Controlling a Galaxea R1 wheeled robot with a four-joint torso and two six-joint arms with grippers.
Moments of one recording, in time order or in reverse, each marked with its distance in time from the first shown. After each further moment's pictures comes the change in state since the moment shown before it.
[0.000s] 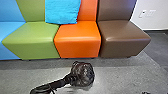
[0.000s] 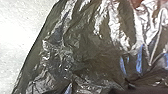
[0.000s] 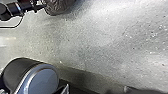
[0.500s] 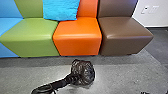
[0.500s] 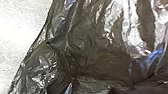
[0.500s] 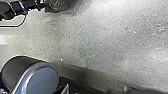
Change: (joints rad) left arm 0.007 0.013 -0.013 0.000 -0.017 0.000; right arm 0.000 0.012 0.001 -0.001 0.001 0.001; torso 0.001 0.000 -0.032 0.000
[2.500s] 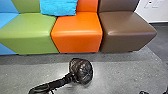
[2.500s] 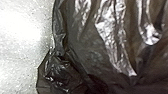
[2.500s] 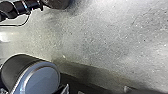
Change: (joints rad) left arm -0.006 -0.046 0.046 -0.006 0.016 0.000; right arm 0.011 0.017 0.010 -0.005 0.000 0.000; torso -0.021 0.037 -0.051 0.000
